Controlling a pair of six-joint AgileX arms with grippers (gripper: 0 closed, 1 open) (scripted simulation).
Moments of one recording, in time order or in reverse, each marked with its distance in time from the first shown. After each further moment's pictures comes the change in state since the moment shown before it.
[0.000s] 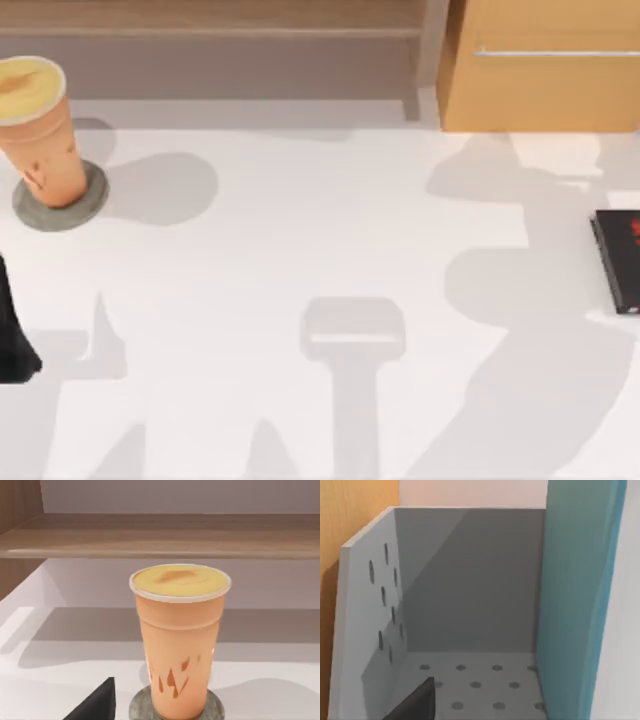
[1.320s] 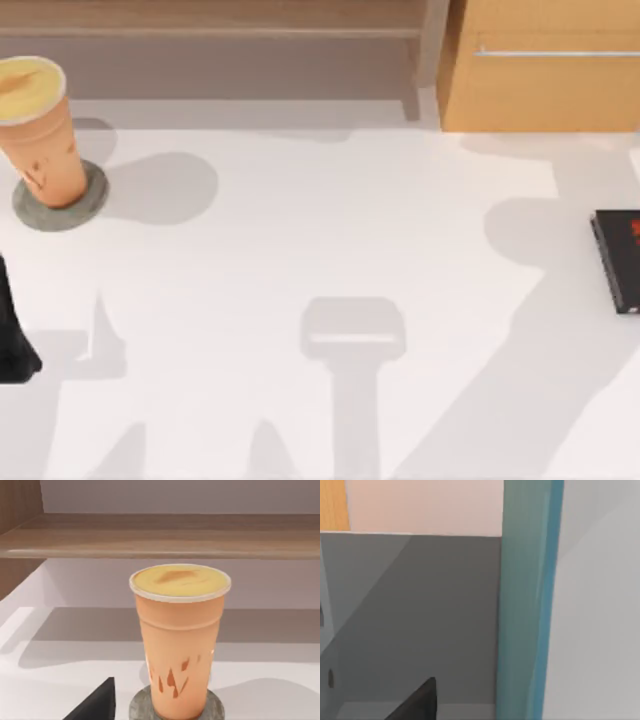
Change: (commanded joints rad) left arm 0.000 0.000 0.000 0.000 0.000 0.000; right arm -0.009 0.212 0.255 -0.003 -0.004 -0.002
